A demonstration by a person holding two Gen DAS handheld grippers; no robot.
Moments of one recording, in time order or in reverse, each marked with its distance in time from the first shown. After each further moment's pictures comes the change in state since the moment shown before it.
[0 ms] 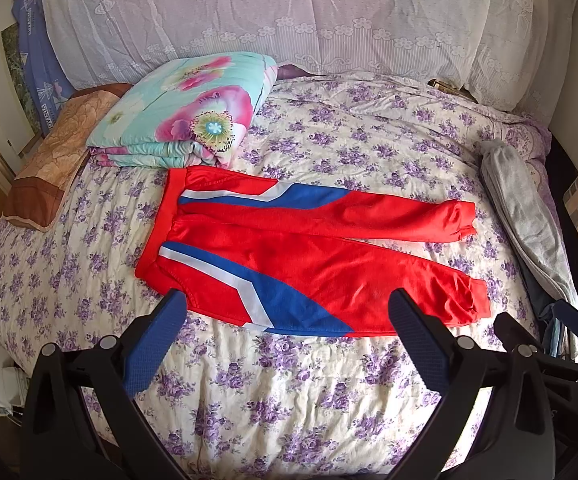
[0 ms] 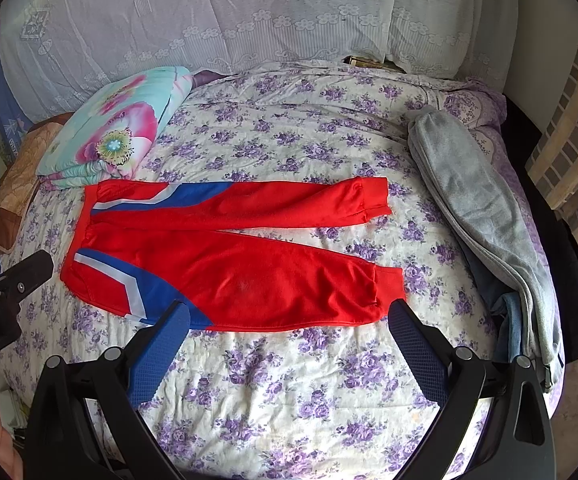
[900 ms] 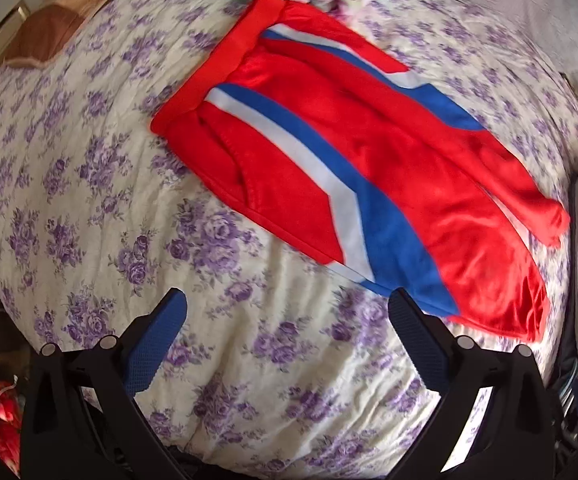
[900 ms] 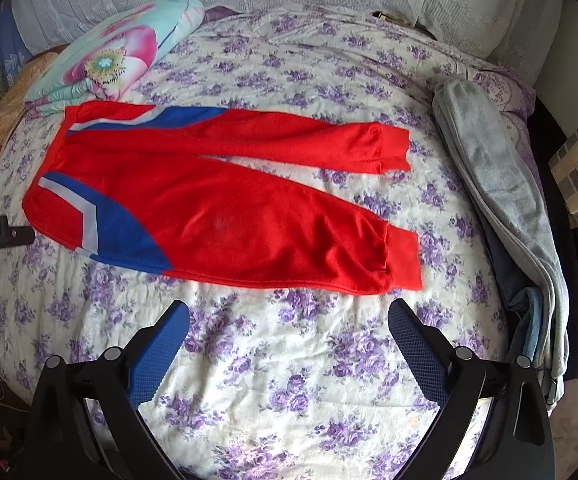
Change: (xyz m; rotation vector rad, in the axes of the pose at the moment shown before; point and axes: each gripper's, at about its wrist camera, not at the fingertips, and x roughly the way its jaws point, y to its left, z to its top) left arm 0.173 0.135 -0.048 -0.374 0.412 0.026; right arm 0.093 0.003 -0.050 -0.150 0.161 -0.059
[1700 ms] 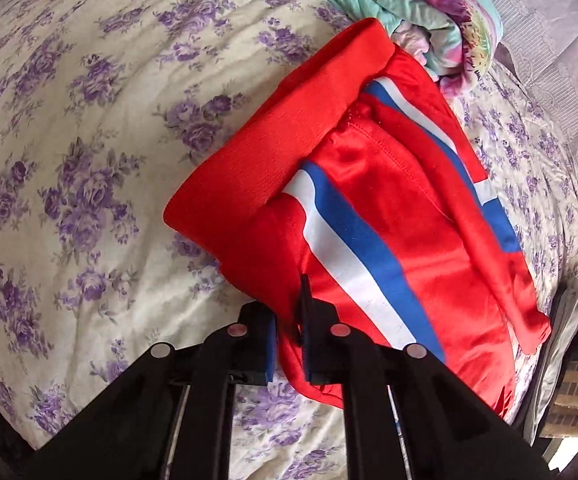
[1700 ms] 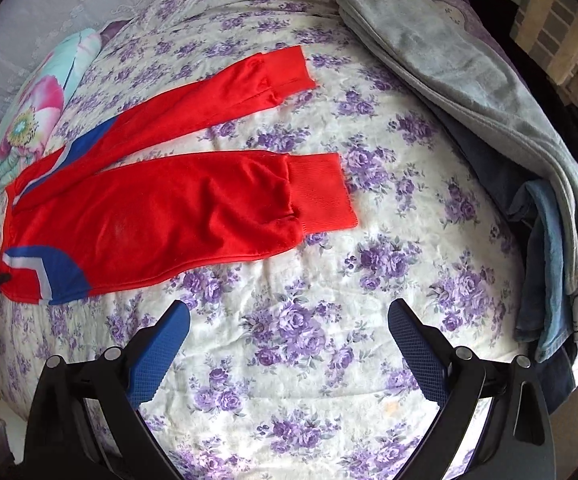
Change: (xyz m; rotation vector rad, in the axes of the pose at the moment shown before) left arm 0.057 0.079 0.071 -0.219 -0.043 -0.146; right arm 0.063 -0.133 -0.038 0.410 0.078 0.131
